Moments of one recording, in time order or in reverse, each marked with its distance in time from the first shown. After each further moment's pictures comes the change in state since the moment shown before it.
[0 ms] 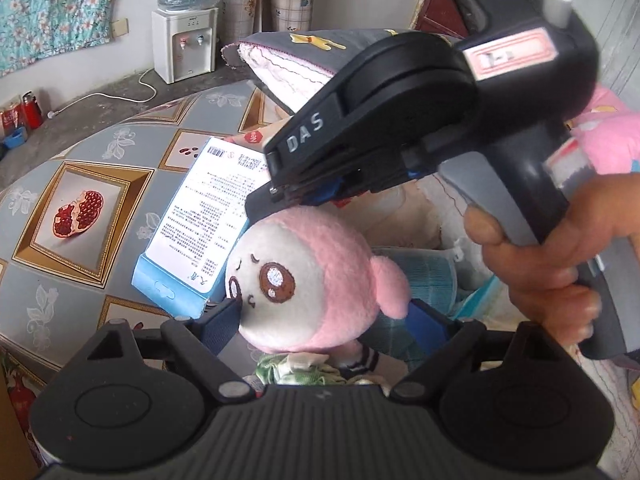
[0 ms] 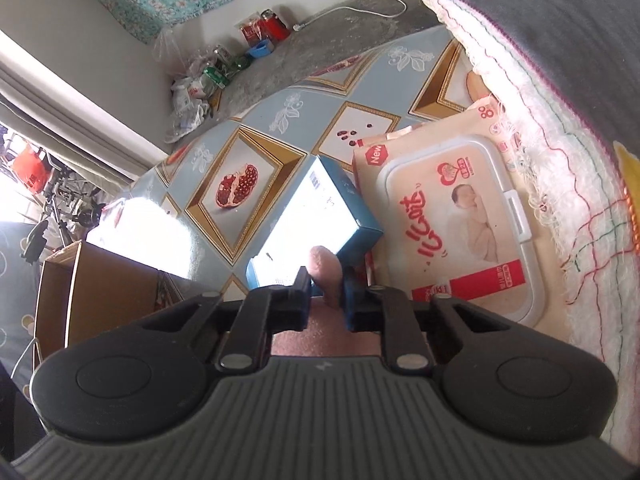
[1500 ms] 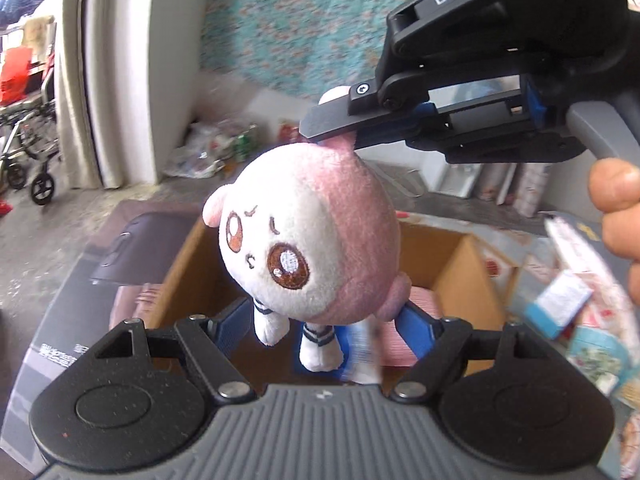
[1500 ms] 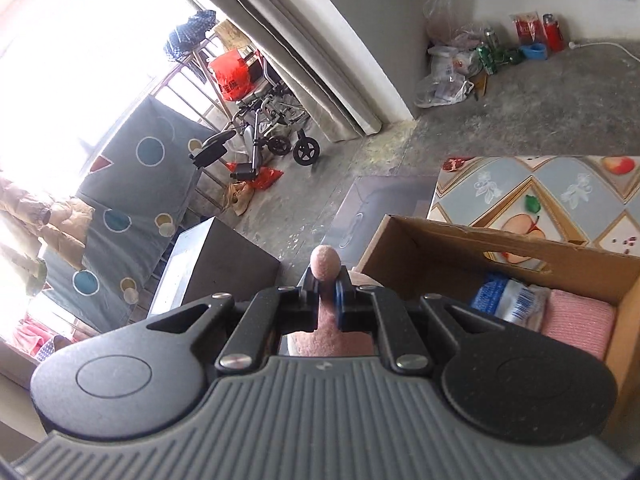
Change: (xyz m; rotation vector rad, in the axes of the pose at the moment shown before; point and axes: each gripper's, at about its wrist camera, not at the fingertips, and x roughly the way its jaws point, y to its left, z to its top) left arm -0.291 0.226 -0.171 -0.520 -0.353 0.531; right arm 0.013 0.485 -0.076 -0.372 0.082 0.478
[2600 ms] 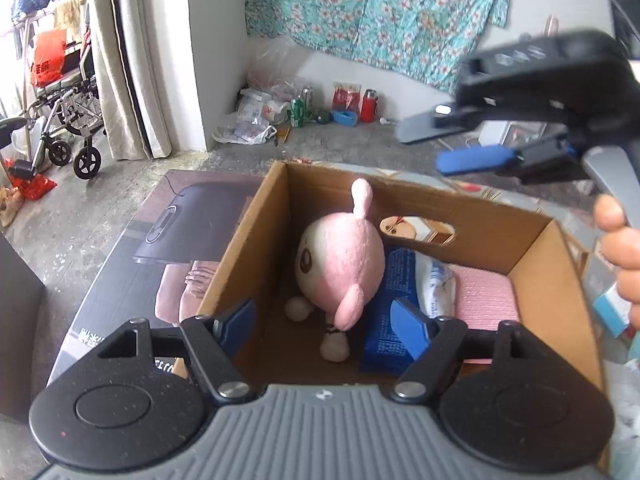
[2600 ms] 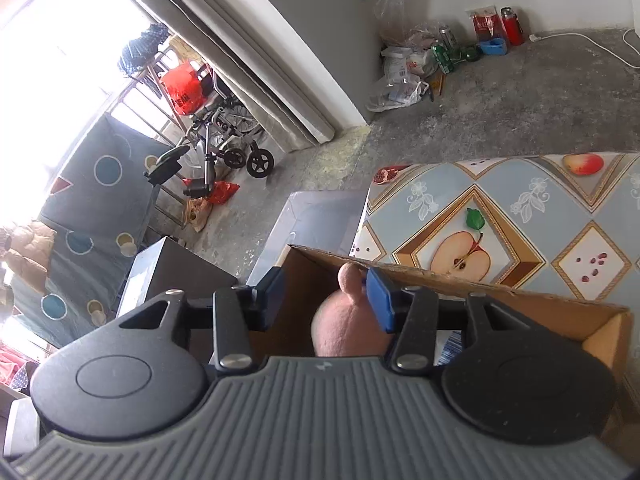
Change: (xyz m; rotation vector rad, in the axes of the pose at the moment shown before) left arm 0.019 0.028 0.009 -0.025 0.100 0.131; right arm 0.029 -0.097 0.017 0.042 -0.035 -0.095
